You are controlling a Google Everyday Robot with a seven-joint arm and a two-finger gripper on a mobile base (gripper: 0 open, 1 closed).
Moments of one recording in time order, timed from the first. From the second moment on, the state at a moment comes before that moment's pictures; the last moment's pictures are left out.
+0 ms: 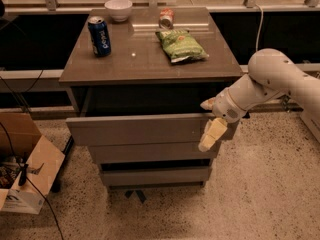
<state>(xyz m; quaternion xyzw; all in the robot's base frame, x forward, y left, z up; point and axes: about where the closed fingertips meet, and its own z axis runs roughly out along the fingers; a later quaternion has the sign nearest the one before) 0.578 -0.147 0.712 -0.59 0.75 0.22 0.21</state>
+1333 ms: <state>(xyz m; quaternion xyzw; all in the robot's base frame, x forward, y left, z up) 0.578 -0.167 0.686 -0.56 0.77 0.23 0.18</state>
